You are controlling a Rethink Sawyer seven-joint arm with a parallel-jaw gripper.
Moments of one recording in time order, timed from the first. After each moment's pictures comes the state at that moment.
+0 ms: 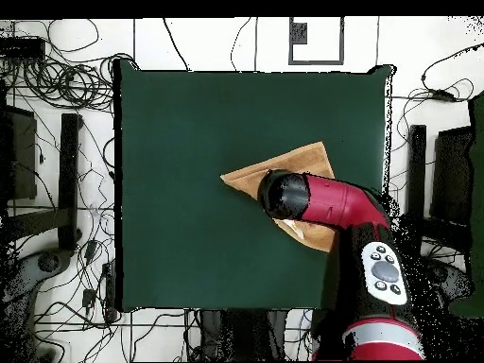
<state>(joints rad) -0.27 -0.55 -0.04 1.55 -0.17 0.49 1.86</state>
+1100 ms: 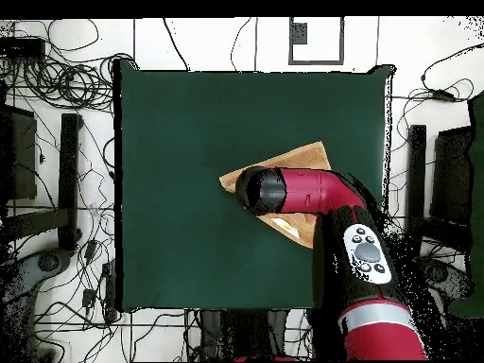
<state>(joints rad) -0.30 -0.56 0.13 1.55 -0.31 0.56 1.86</state>
